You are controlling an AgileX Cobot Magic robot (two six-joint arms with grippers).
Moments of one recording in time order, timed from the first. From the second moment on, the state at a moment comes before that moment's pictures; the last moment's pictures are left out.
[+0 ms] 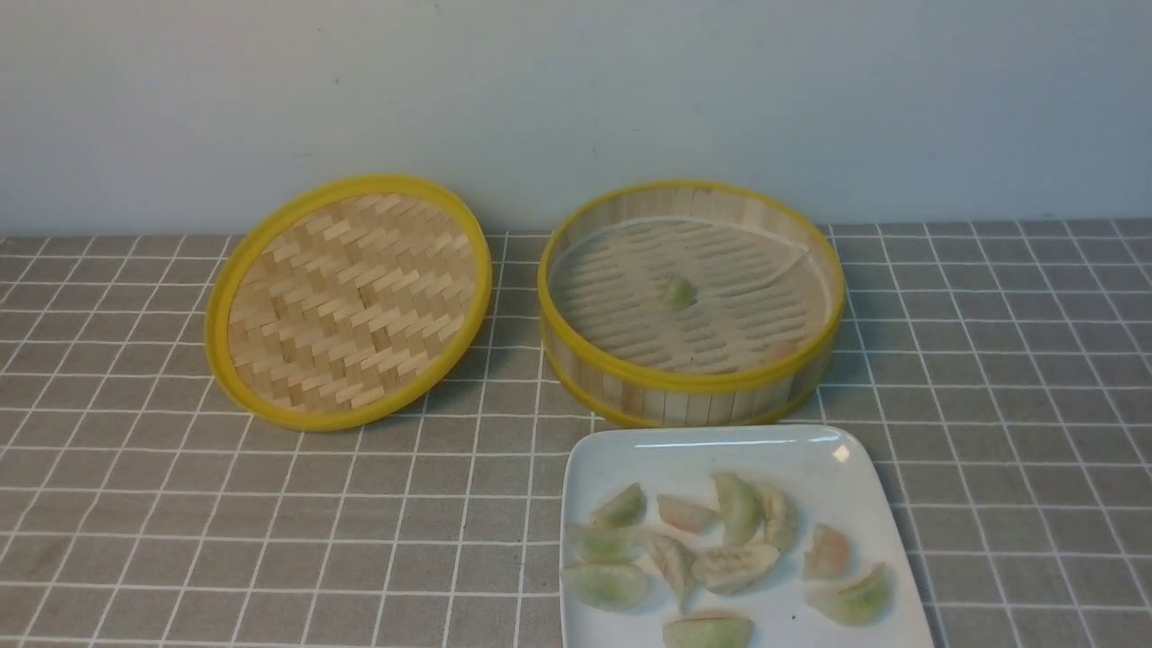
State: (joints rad) right arm 0.40 -0.02 -0.58 -0.24 0.58 0.35; left arm -0.59 0.32 -0.84 -0.06 0.54 -0.10
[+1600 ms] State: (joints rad) right arm 0.40 -0.02 -0.58 -0.24 0.58 0.35; left arm 0.01 -0.01 0.02 -0.08 0.39 0.08
